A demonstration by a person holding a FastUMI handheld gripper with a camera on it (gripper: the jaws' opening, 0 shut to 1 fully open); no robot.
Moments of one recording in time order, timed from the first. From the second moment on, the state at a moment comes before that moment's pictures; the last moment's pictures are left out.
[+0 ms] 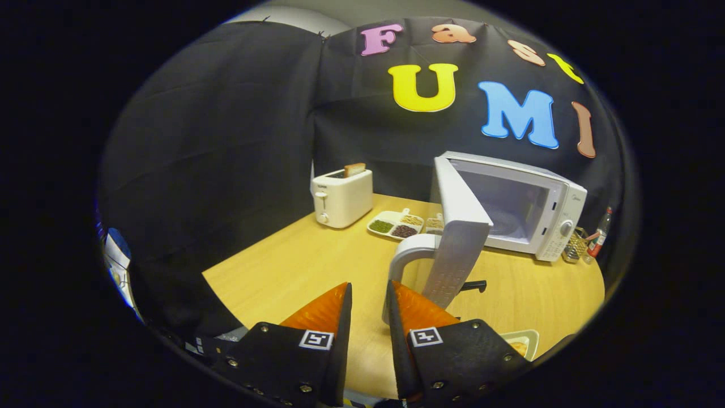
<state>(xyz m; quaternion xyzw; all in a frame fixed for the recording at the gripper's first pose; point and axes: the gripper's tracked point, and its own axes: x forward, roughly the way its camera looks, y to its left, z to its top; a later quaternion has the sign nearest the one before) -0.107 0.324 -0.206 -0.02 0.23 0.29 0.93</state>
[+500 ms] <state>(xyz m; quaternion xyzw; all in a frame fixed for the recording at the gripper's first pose) -0.094 0.259 -0.103 0.02 0.12 0.30 0.95</state>
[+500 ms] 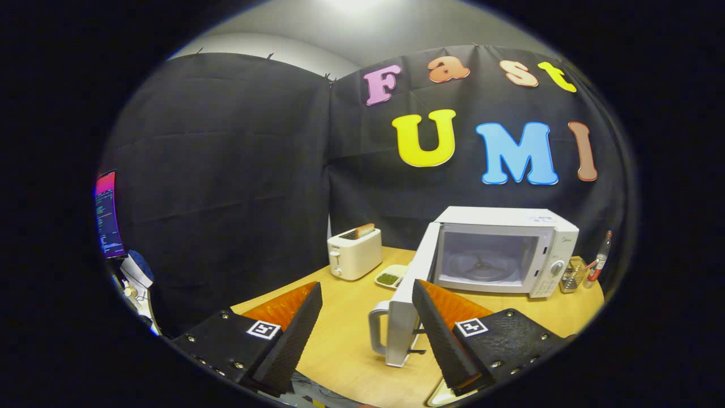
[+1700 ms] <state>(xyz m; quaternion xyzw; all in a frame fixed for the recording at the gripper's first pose) -0.079 0.077 -0.314 0.00 0.41 0.07 0.91</state>
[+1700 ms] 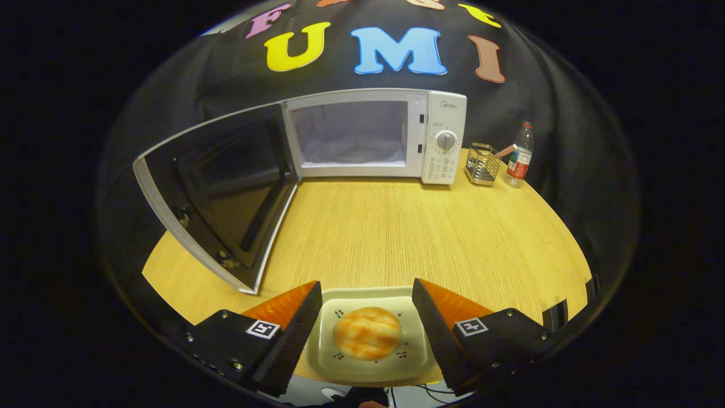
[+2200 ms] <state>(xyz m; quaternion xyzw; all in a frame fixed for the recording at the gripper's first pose) -0.108 0.079 -0.358 0.00 0.49 0.08 0.87</state>
